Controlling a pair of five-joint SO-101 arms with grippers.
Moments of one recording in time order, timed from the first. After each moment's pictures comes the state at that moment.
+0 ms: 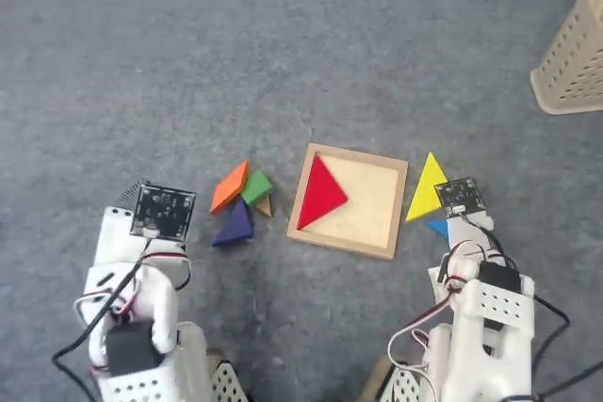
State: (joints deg) left arm -17.6 -101.0 81.3 61.0 -22.5; right arm 13.1 -52.8 82.4 54.4 28.7
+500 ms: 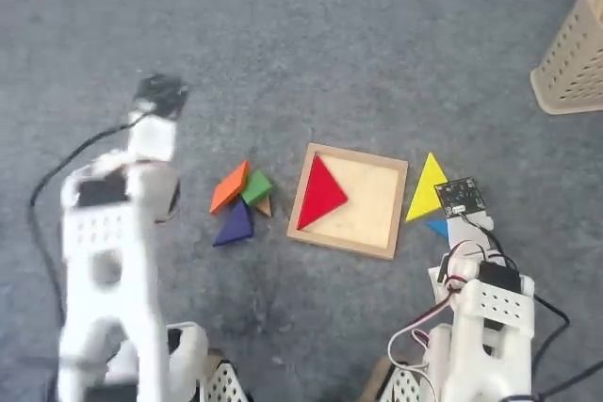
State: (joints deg) left arm -13.9 -28.0 40.4 69.2 -22.4; right arm 13.1 -52.8 82.4 54.4 28.7
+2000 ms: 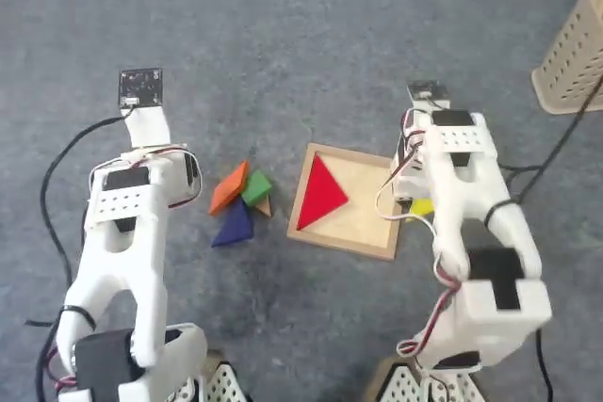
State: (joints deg) left arm -15.3 -17.7 49.8 40.2 2.5; right arm -5.5 10.6 17.8 70.4 0.2
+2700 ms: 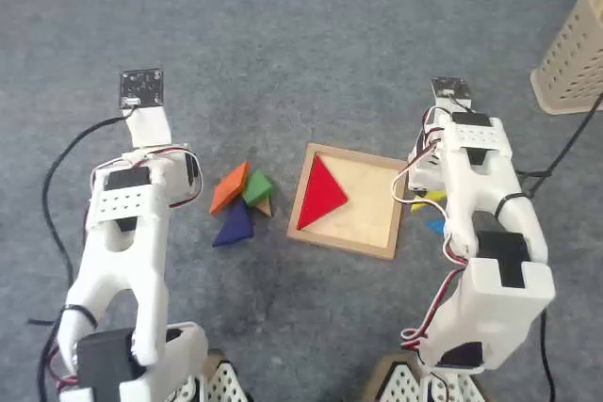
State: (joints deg) left arm -15.3 -17.7 49.8 40.2 2.5; right arm 0.0 16.5 15.6 62.7 1.2
